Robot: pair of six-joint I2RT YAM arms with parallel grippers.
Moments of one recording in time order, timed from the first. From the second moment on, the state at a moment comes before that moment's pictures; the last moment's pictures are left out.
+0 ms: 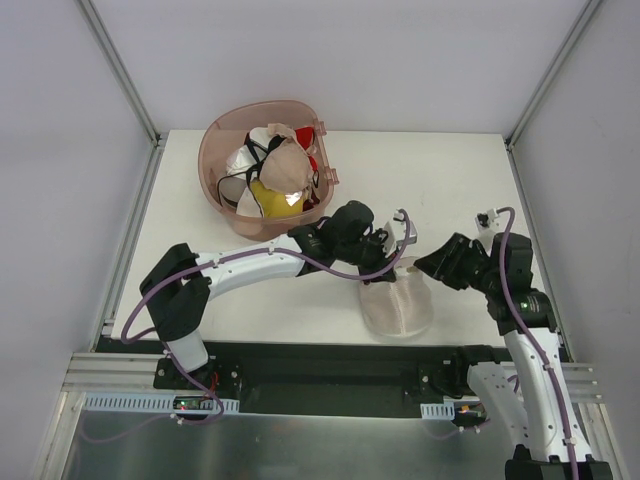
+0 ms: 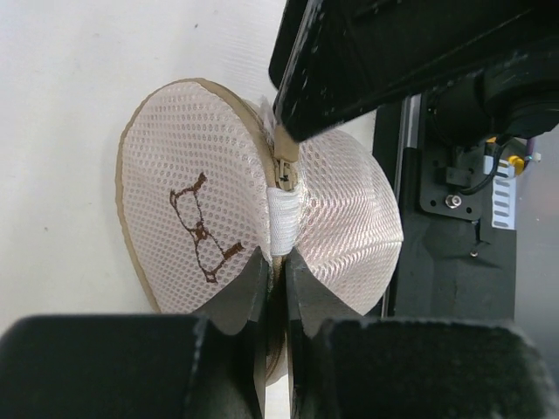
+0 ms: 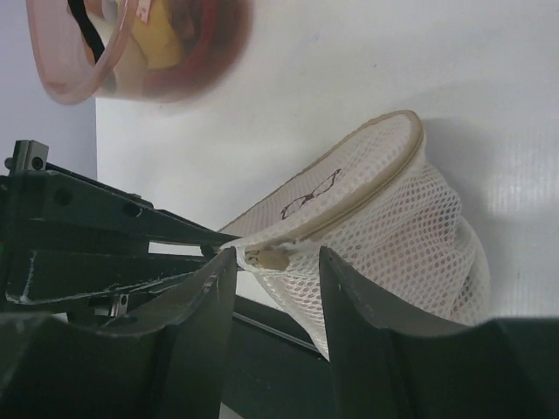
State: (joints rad) left arm -1.01 1.71 1.28 -0.14 0.49 0.02; right arm 0.07 0.62 0.72 -0.69 -0.44 0.59
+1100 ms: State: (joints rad) left arm -1.01 1.71 1.28 -0.14 0.54 -0.01; right arm 0.07 0.62 0.67 -0.70 -0.58 0.48
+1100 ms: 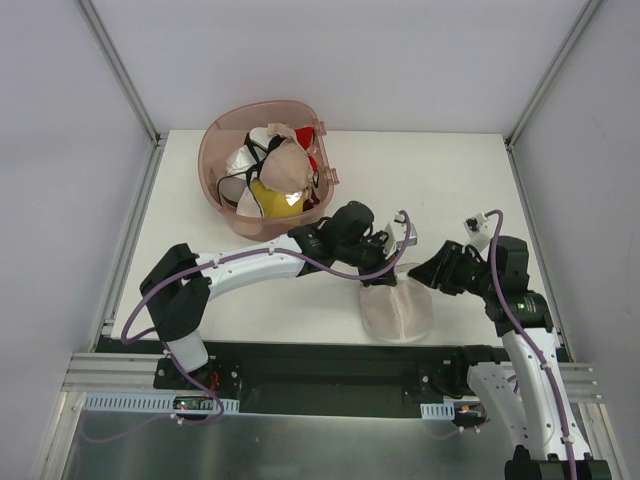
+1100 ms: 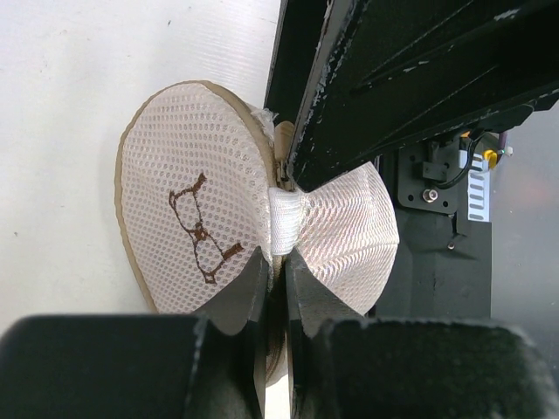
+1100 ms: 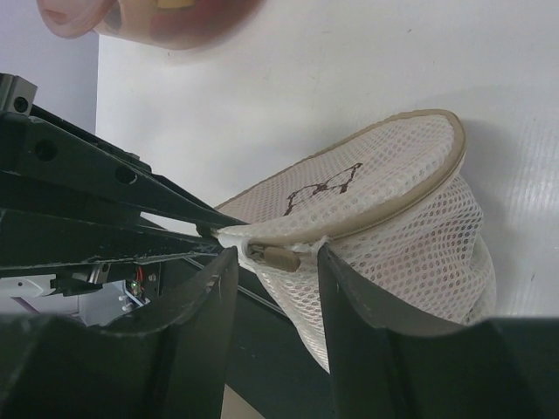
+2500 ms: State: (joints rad) left arm -0.95 1.59 1.20 -0.13 0.54 -0.01; right arm 0.01 0.82 0.66 -0.67 -0.35 0.46
